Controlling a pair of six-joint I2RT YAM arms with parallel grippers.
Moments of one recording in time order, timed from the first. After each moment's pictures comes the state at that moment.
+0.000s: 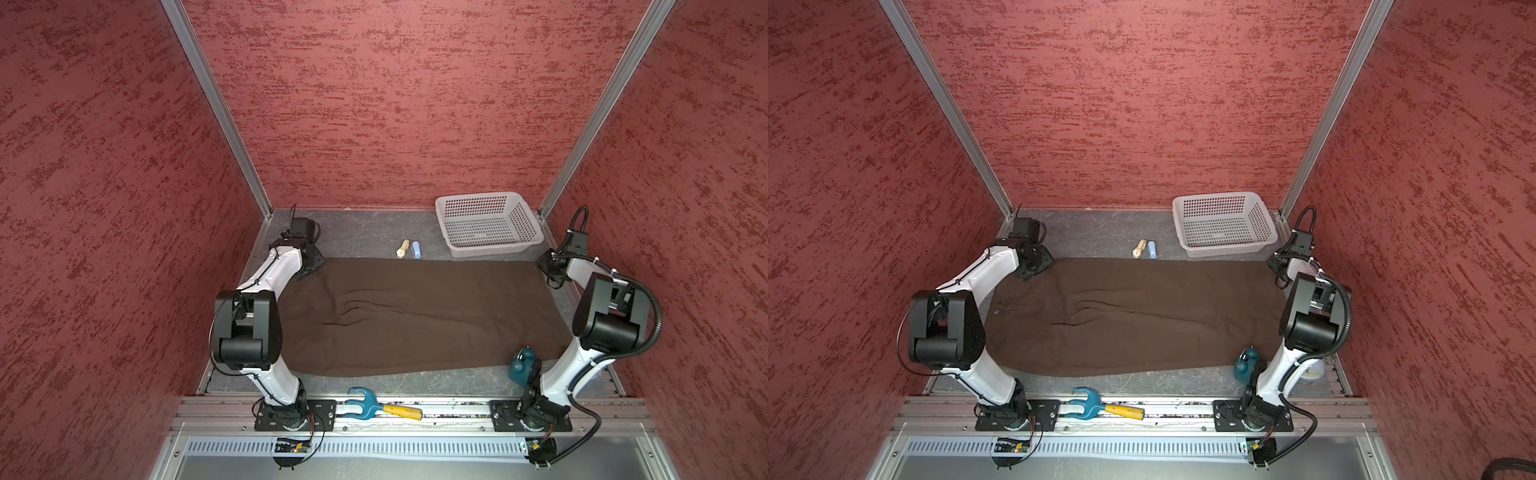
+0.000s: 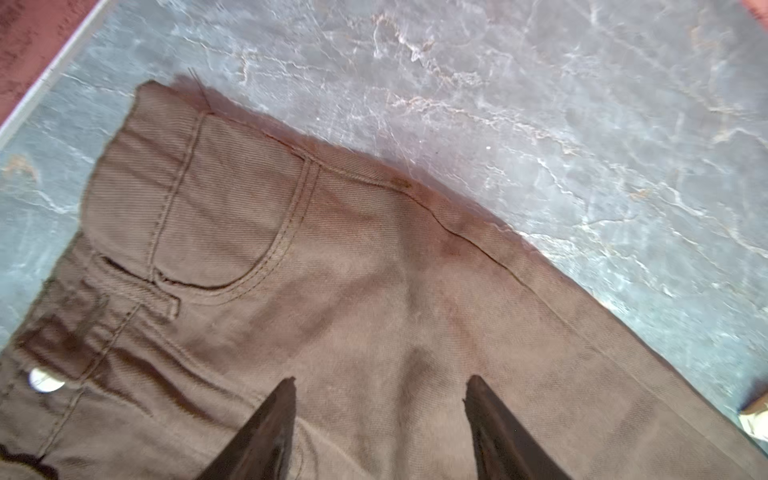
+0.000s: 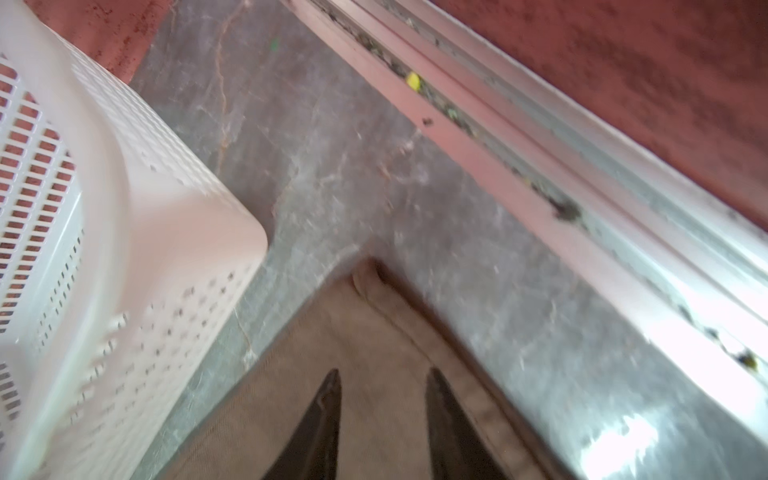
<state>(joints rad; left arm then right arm) -0.01 1.67 1.23 -0.69 -0.18 -0.64 -0.40 1.87 1.24 -0.29 -0.10 0.52</state>
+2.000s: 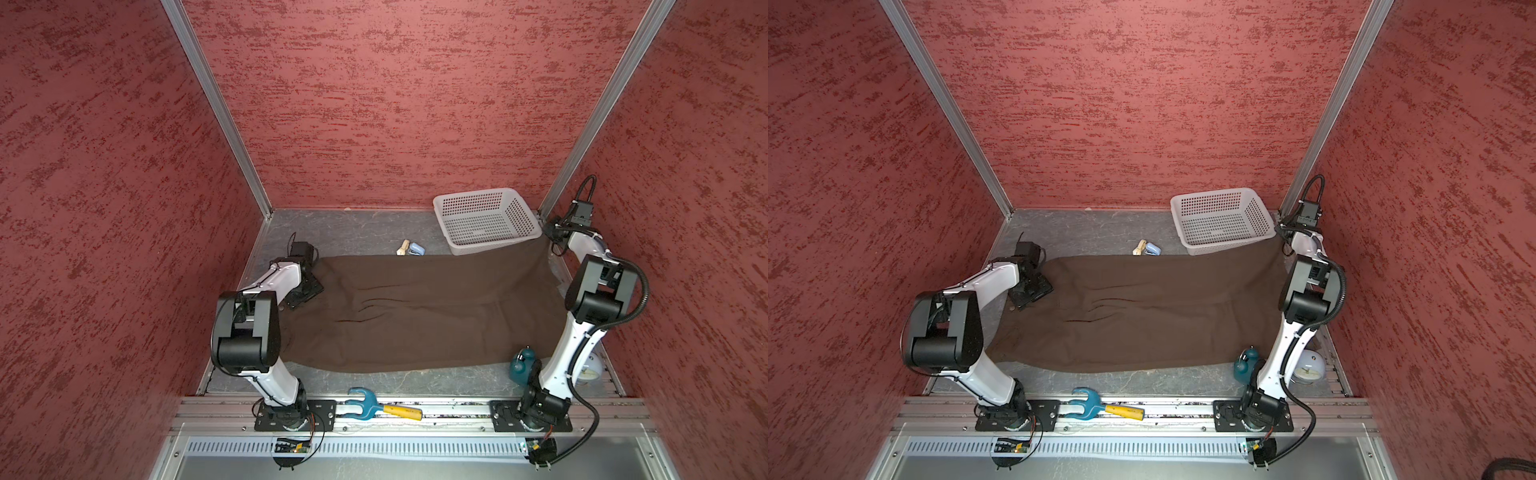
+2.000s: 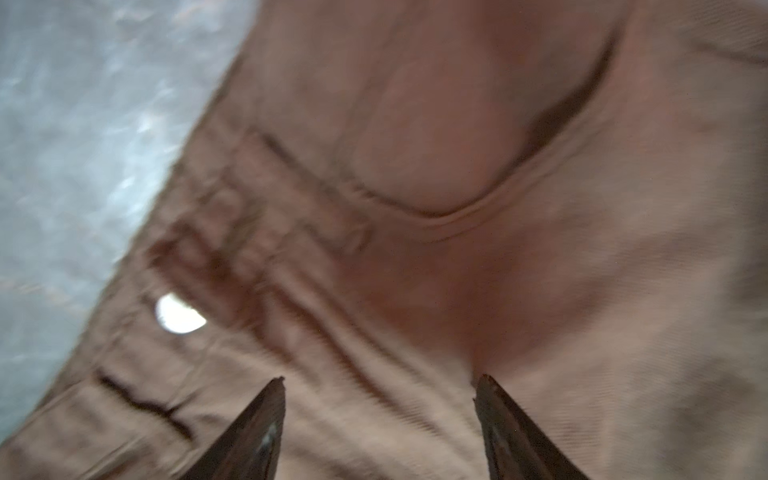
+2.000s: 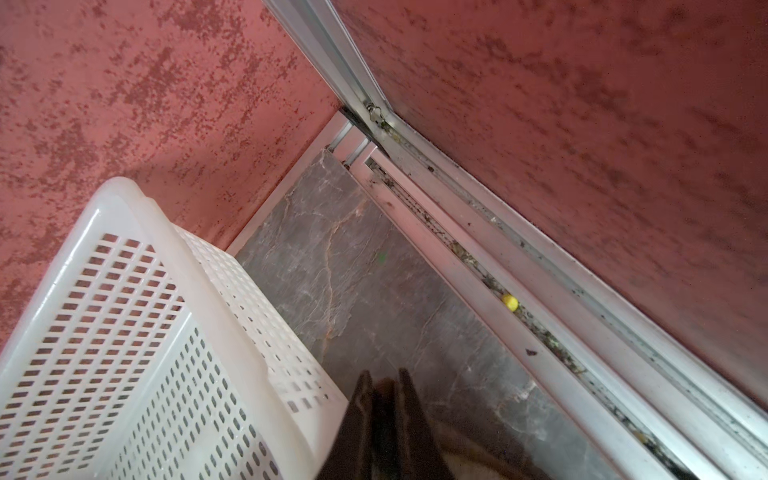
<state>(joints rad) 0.03 1.64 1.01 -0.74 -0.19 -0.70 -0.40 2.14 1.71 -0.31 -0.07 0.54</state>
